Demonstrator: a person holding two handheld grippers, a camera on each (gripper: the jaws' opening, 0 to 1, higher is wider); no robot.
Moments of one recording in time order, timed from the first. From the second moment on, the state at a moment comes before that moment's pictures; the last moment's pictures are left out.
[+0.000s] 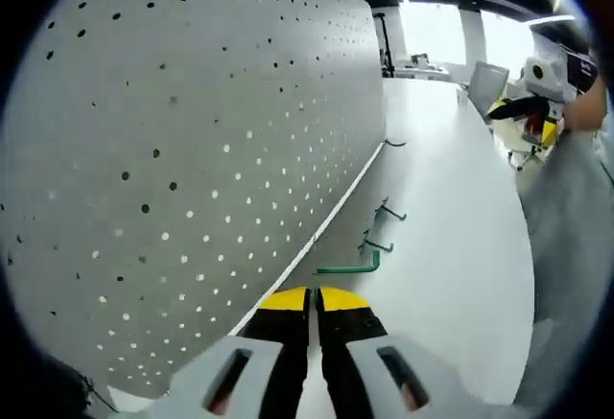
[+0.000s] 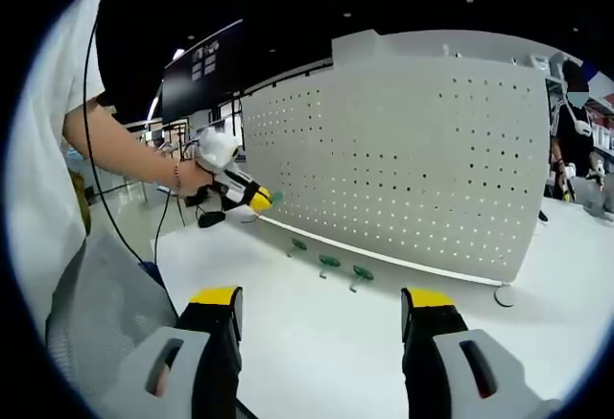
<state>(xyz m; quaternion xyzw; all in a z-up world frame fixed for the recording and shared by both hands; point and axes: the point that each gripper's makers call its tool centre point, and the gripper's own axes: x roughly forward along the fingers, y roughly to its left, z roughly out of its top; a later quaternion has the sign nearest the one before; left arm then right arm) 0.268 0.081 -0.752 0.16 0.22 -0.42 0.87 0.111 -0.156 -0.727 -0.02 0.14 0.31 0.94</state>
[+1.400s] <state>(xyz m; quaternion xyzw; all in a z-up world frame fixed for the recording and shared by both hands) 0.204 0.061 -0.663 -0.05 0.06 -0.36 0.93 0.117 -0.150 -0.703 0.02 0.12 0.31 0.94</state>
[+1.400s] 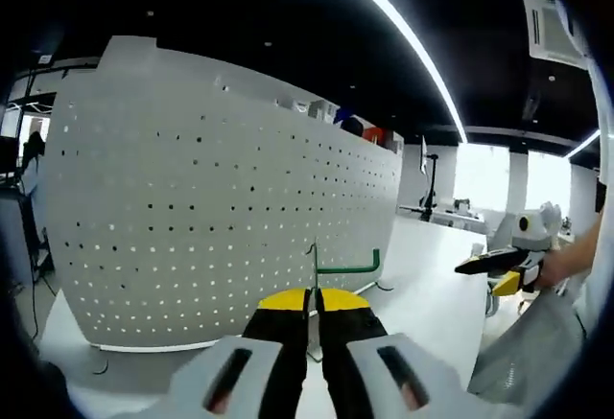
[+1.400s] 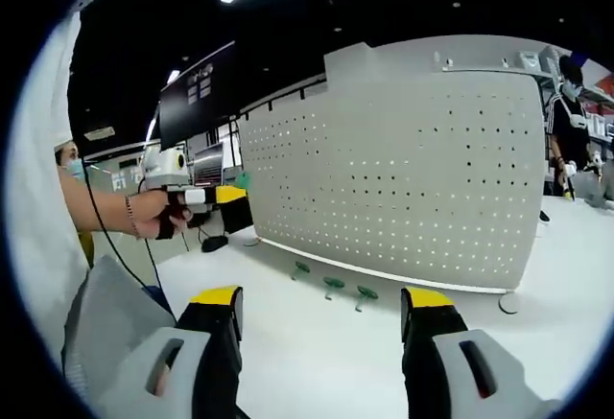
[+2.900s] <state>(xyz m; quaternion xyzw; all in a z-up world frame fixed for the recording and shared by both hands) 0.197 0.043 -0.658 -0.03 0.05 -0.37 0.93 0.136 -0.071 -0.654 0.08 0.04 0.41 0.91</state>
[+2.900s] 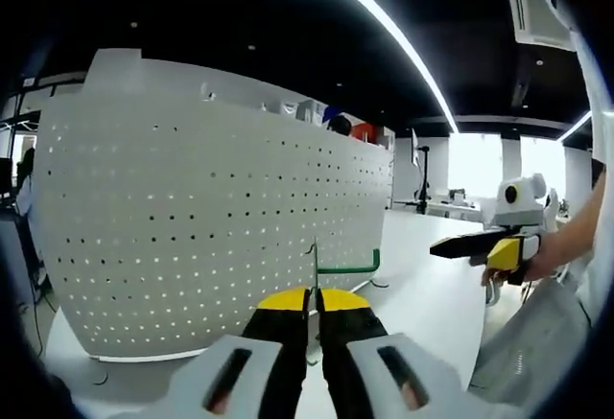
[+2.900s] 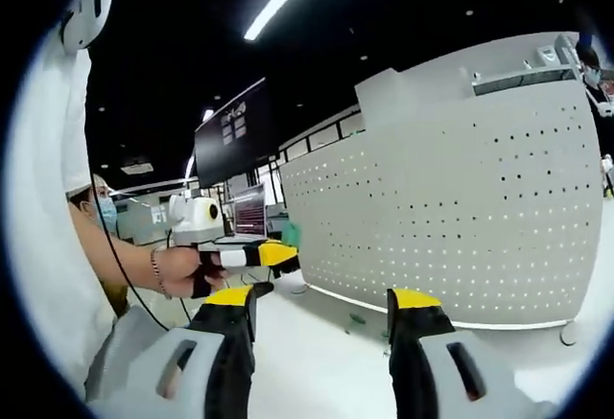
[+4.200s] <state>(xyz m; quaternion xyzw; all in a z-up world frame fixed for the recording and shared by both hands) 0.192 0.046 -0.662 -0.03 0.05 -0.37 0.93 0.170 0.023 -0.632 0.12 0.03 0.47 0.87</state>
